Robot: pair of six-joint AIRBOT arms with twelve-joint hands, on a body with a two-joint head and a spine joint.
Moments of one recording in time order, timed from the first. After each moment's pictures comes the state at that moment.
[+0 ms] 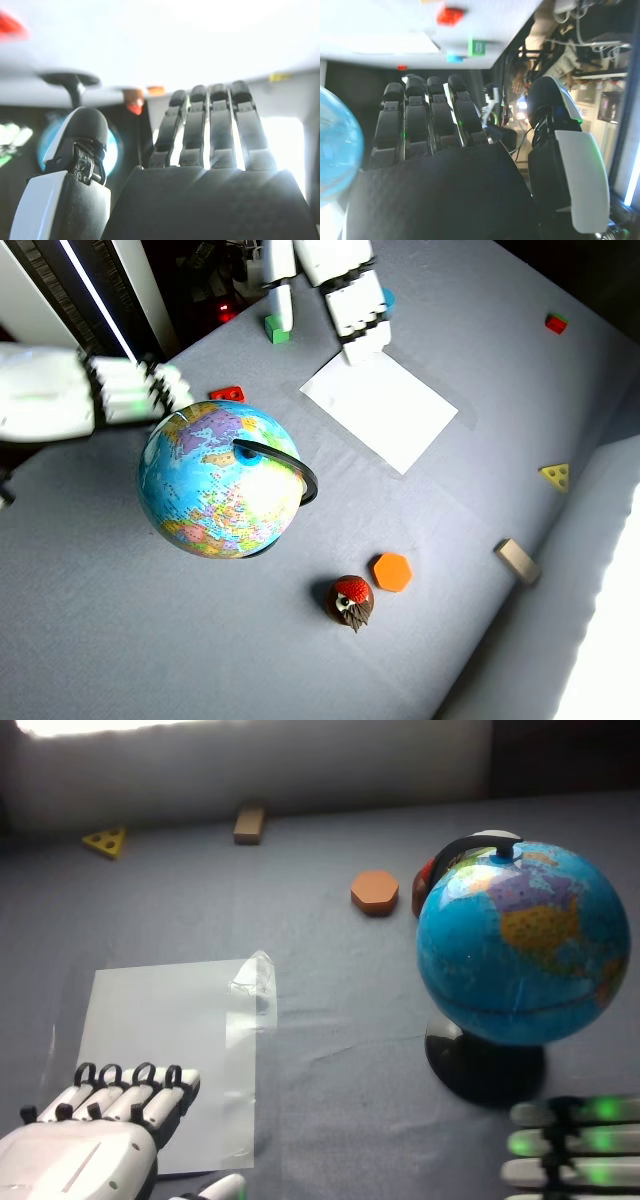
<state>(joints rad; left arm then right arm) 1.12 -0.88 0.35 -1.08 -1.22 1.71 -1.02 -0.70 0.80 -0.71 0.82 -0.77</state>
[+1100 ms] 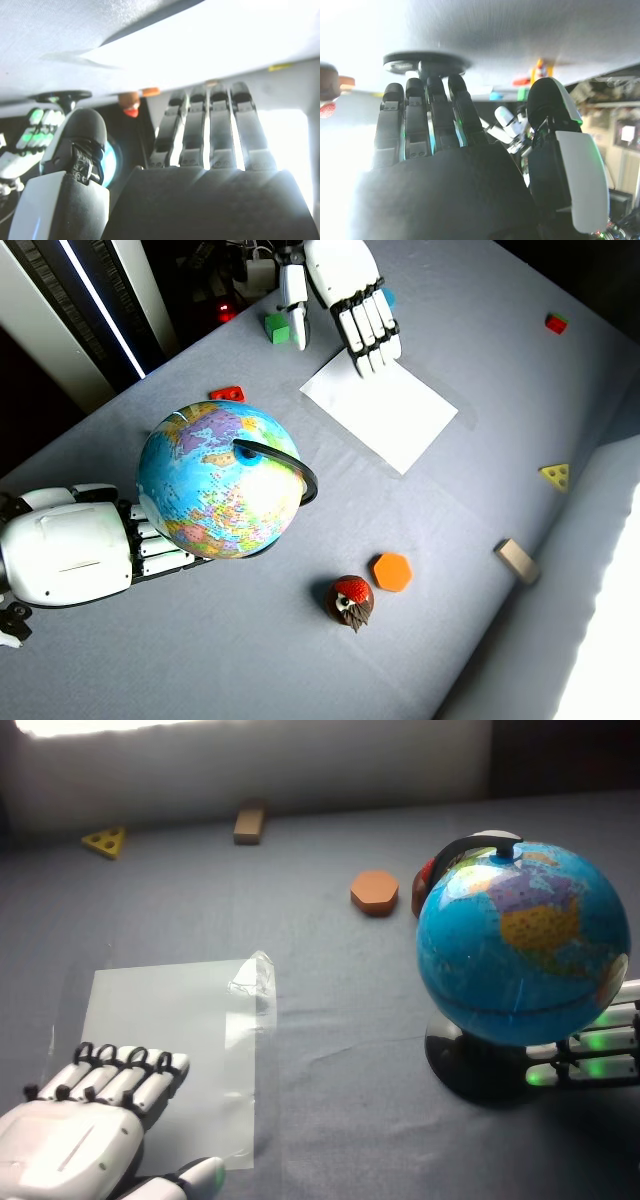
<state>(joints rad) 1.23 -0.98 0.56 -0.89 -1.19 1.58 -0.83 -0.93 1.26 -0.97 0.75 -0.42</state>
